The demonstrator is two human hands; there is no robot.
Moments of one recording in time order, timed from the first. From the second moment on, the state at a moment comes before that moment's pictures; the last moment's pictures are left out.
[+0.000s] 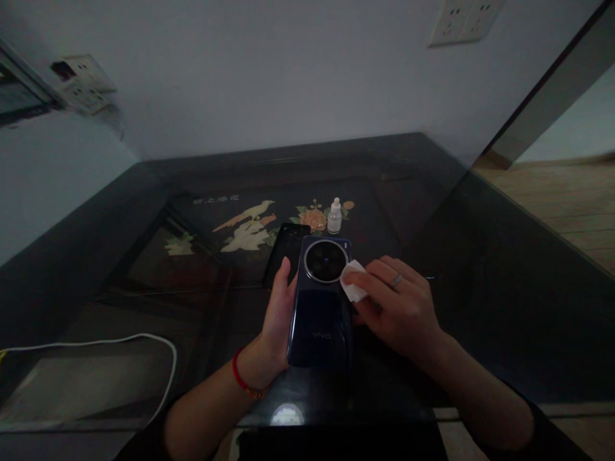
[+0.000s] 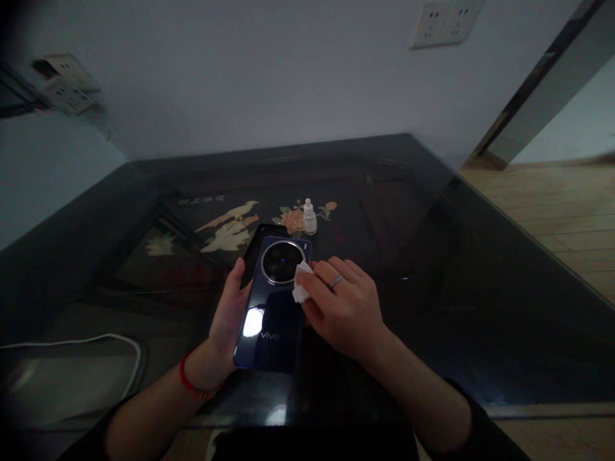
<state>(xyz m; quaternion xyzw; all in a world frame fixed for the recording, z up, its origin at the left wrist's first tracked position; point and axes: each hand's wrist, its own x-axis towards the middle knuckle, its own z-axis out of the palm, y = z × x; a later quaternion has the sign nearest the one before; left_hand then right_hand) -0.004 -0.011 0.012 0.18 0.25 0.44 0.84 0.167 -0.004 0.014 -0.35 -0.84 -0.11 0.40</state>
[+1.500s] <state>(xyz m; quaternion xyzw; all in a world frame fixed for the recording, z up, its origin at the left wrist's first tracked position) 0.000 -0.027 0.003 0.26 0.20 0.36 0.87 0.188 -0.001 0.029 -0.34 -0.82 -0.13 0.45</state>
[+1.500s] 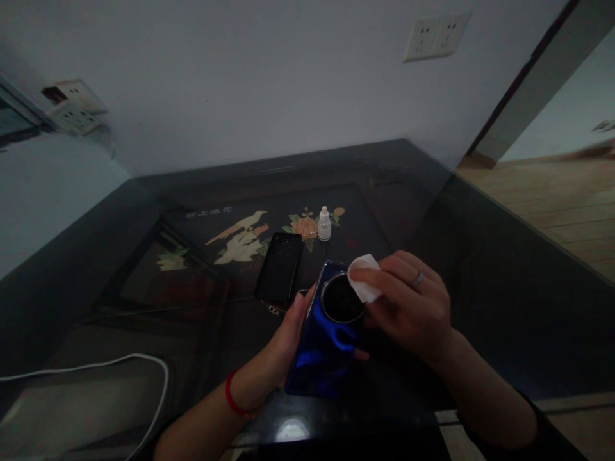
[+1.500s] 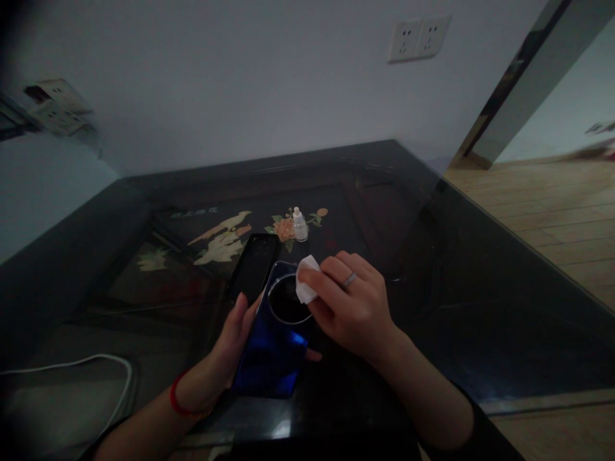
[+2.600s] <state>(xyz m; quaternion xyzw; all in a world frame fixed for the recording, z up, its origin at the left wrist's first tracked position) -0.006 -0.017 0.007 0.22 0.15 0.33 0.91 0.176 -0.019 0.035 -0.15 -0.88 -0.07 0.44</state>
